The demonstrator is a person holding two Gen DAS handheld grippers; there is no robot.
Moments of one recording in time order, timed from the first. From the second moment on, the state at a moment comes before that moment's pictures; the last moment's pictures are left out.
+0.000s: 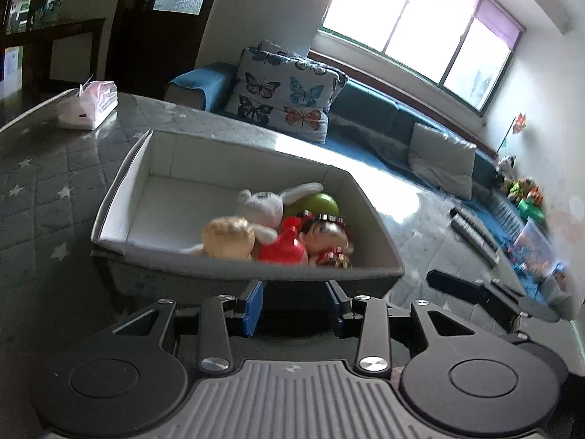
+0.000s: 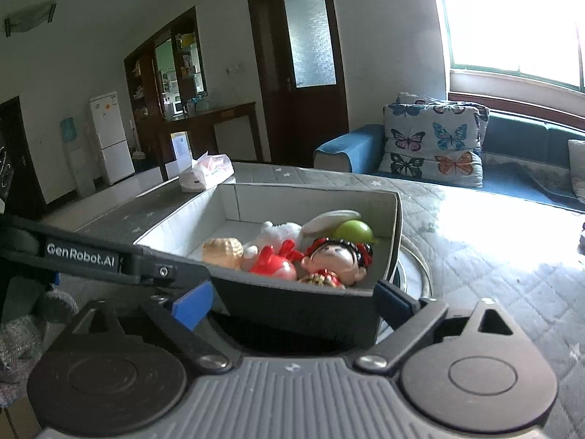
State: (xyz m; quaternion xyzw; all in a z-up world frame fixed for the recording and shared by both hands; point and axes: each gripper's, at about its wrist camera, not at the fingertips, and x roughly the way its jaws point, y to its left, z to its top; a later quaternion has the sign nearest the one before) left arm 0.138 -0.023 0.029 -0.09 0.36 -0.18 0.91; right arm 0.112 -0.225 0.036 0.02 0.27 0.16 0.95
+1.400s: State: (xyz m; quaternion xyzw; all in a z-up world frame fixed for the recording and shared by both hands) left arm 0.066 -0.027 0.001 -0.01 0.35 -0.06 0.94; right arm 0.056 -0.204 -0.008 0.02 0.33 0.10 0.94
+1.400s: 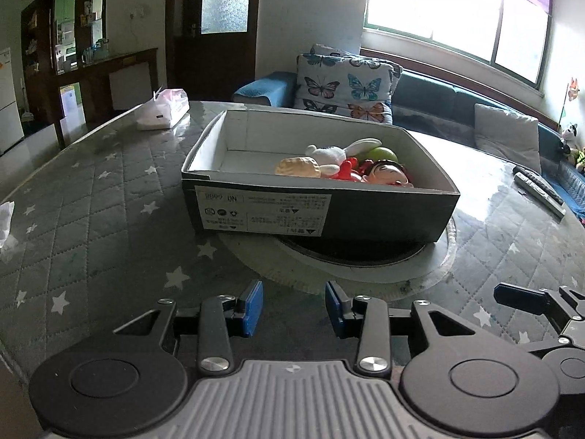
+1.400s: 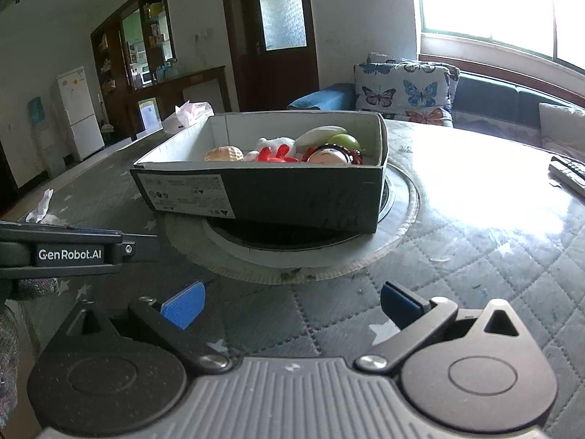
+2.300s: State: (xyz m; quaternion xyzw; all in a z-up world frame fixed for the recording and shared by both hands) left arm 0.059 -0.038 -0.004 0.02 0.34 -0.05 0.94; right arm 0.056 -0.202 -0.015 0.02 0.34 0.09 0.94
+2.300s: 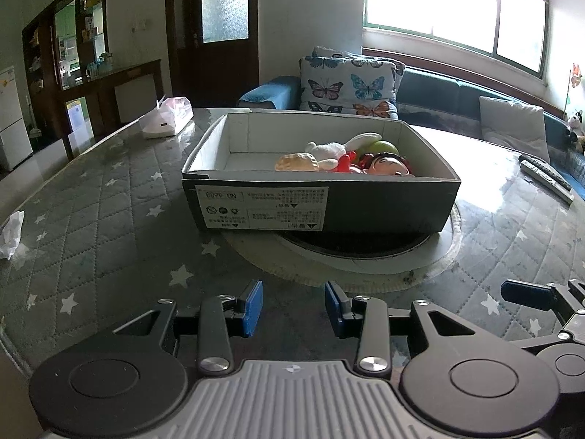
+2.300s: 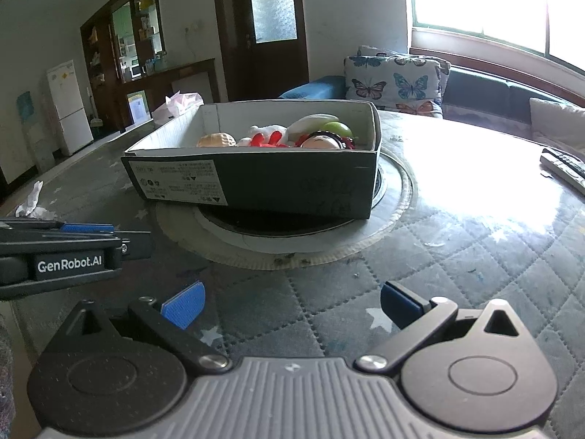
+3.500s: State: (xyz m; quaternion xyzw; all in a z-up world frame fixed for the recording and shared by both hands) left arm 0.073 -0.041 -0.007 0.02 0.34 -0.04 0.94; right arm 0.070 -0.198 -0.014 0.01 0.34 0.10 0.94
